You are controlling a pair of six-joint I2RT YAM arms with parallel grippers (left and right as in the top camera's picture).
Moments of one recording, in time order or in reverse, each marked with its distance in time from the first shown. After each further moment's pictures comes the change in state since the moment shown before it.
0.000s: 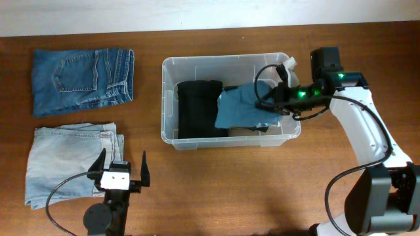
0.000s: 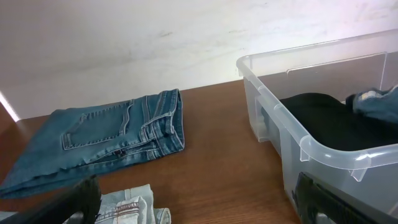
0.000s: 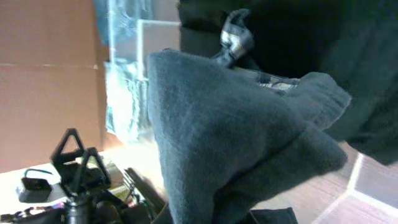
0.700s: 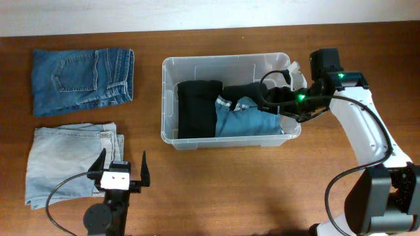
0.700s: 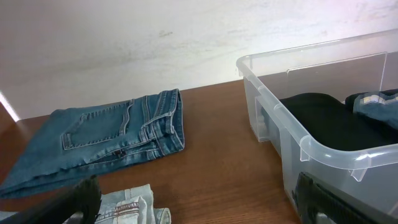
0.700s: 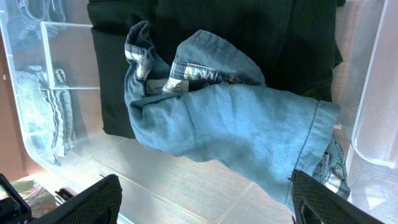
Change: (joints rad) left arm 0.000 0.000 0.000 0.000 0.000 0.000; right arm 0.000 0.000 0.008 -0.031 0.283 -0.029
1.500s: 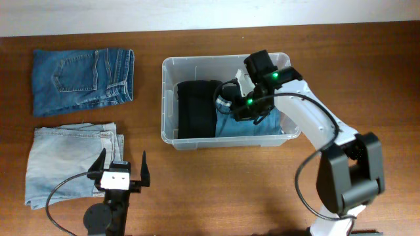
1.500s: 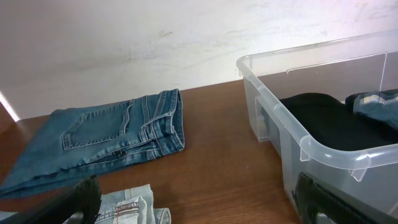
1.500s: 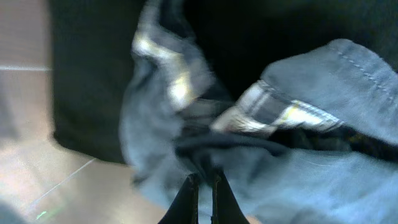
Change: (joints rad) left arm 0.000 0.000 0.000 0.000 0.000 0.000; right arm 0.330 0.212 0.115 0.066 0.254 0.071
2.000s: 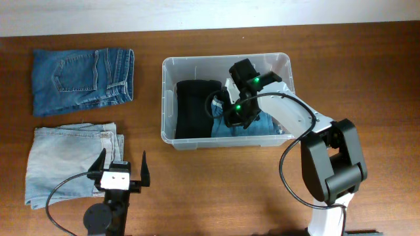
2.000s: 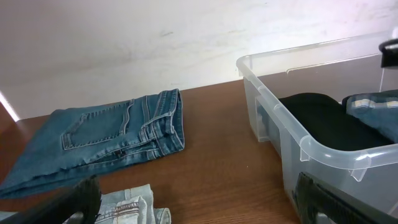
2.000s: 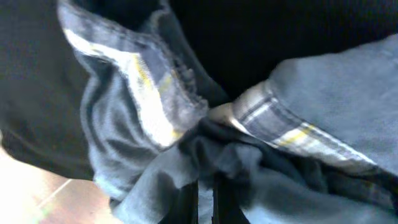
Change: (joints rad) left arm 0.000 0.000 0.000 0.000 0.000 0.000; right arm 0.064 0.106 0.022 0.026 0.026 0.021
